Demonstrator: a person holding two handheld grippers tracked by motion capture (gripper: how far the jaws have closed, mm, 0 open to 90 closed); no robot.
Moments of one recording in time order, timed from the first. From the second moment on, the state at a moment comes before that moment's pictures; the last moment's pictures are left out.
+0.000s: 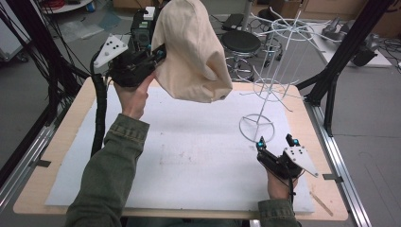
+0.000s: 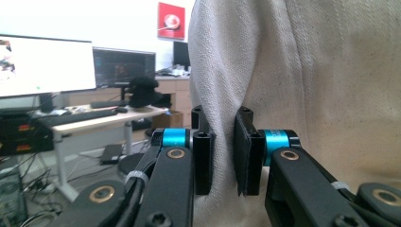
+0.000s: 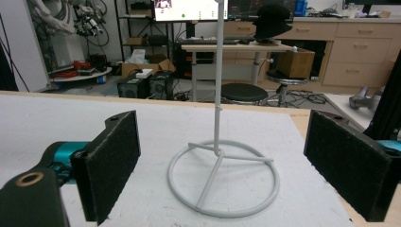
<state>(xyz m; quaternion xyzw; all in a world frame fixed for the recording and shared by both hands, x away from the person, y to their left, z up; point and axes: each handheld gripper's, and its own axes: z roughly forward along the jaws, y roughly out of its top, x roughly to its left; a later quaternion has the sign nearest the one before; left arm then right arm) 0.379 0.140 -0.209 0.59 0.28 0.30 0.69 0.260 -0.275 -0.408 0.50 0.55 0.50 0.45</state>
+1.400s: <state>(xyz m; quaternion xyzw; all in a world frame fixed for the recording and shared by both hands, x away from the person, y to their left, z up) 0.417 0.000 -0.145 0.64 0.21 0.28 0.69 0.259 -0.277 -0.408 0.50 0.55 0.50 0.44</state>
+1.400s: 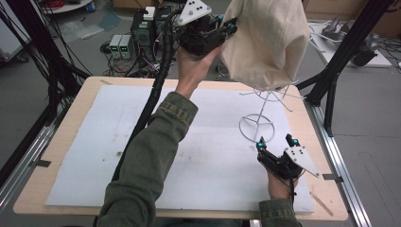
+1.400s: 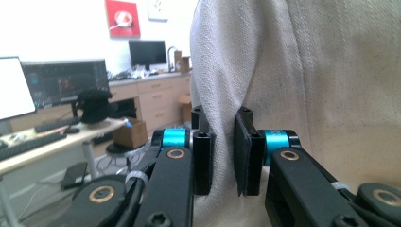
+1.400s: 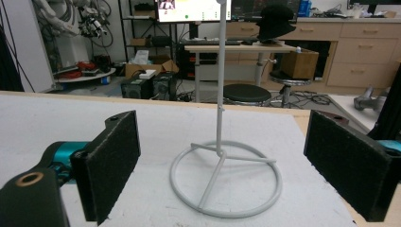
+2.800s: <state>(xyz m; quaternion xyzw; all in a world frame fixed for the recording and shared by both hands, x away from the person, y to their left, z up) 0.427 -0.012 -0.197 0.68 0.21 0.27 0.65 0.260 -0.275 -0.408 0.49 0.55 0.51 0.44</state>
